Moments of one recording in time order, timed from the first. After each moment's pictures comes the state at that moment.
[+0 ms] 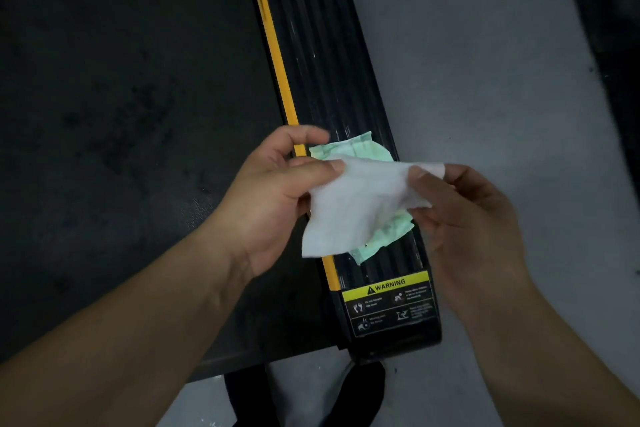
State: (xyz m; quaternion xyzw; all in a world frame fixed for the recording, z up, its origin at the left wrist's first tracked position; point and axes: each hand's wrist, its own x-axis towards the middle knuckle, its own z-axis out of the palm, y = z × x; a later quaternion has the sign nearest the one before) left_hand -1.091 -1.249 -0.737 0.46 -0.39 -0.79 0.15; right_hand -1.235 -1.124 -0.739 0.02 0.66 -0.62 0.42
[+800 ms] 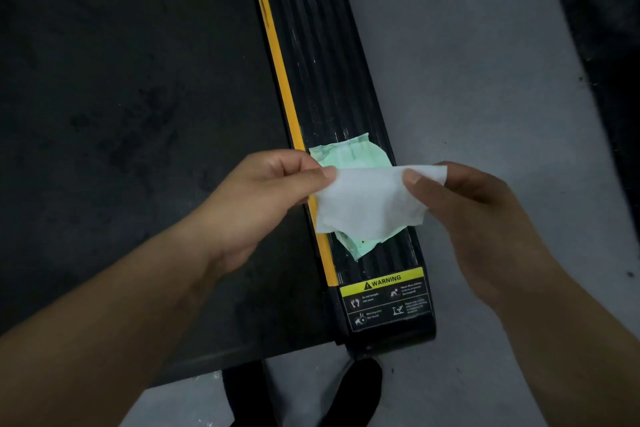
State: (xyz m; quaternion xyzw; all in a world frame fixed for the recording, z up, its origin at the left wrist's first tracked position) left_hand -1.073 -1.249 -0.718 0.46 -0.56 -0.69 0.03; right_hand -1.254 -1.110 -0.723 -0.16 0.70 -0.51 0.47
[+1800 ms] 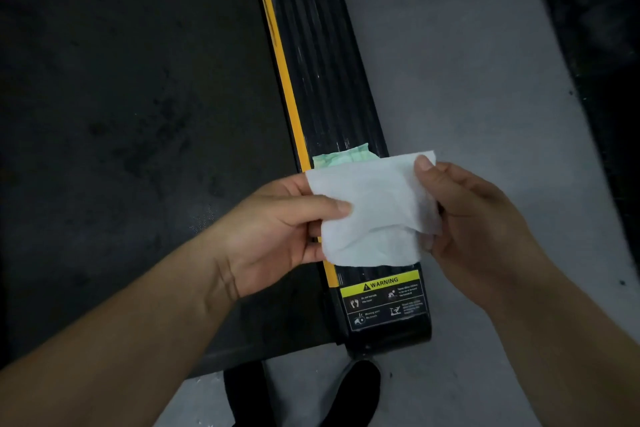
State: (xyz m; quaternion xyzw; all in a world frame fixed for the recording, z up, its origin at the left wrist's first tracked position) left_hand -1.069 -1.232 -0.699 0.39 -0.32 -0.86 0.00; right_hand -1.250 -1.116 -0.692 -0.06 0.63 -0.54 0.56
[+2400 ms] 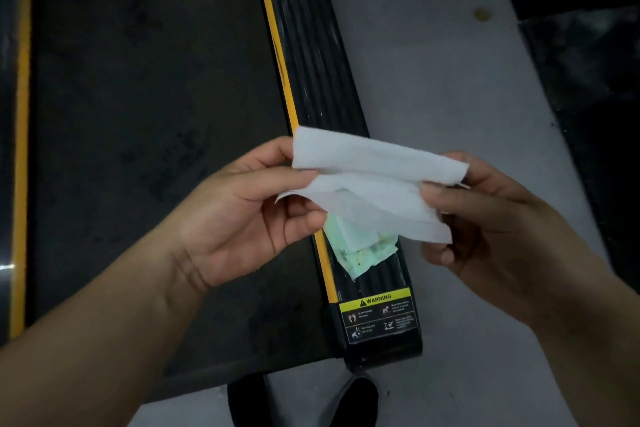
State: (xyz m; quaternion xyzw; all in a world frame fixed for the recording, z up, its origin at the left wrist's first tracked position) left_hand -1.065 -1.261 -0.606 0.36 -0.30 -0.87 0.13; right_hand -1.264 -1.121 -0.602 -0.15 0.55 -0.55 0.61
